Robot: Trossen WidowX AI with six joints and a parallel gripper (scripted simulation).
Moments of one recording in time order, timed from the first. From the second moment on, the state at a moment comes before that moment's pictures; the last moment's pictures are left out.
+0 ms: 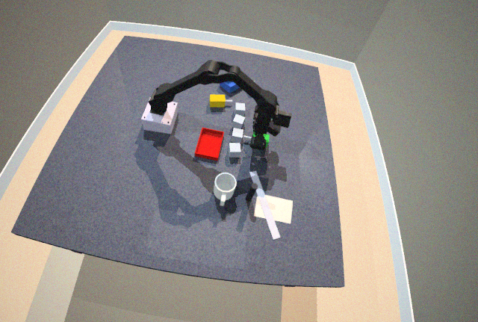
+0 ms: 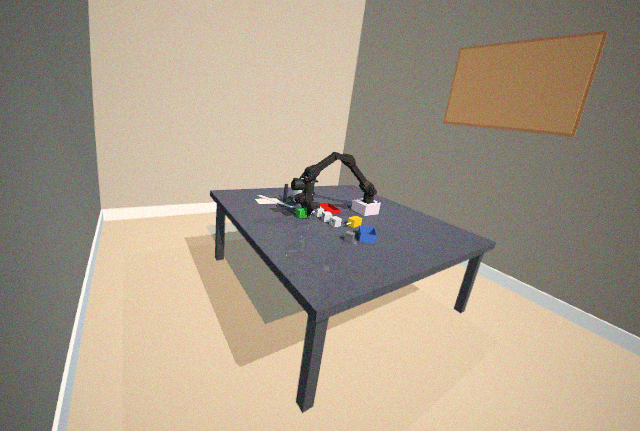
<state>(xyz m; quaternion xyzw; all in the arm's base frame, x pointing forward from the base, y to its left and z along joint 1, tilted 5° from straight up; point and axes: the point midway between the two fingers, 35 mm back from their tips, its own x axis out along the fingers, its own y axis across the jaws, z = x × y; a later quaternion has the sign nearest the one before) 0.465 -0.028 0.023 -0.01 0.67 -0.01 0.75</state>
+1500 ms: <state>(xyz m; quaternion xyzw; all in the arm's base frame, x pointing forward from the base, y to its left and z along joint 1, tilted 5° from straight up) 0.465 -0.027 0.028 -0.01 0.66 -0.01 0.75</state>
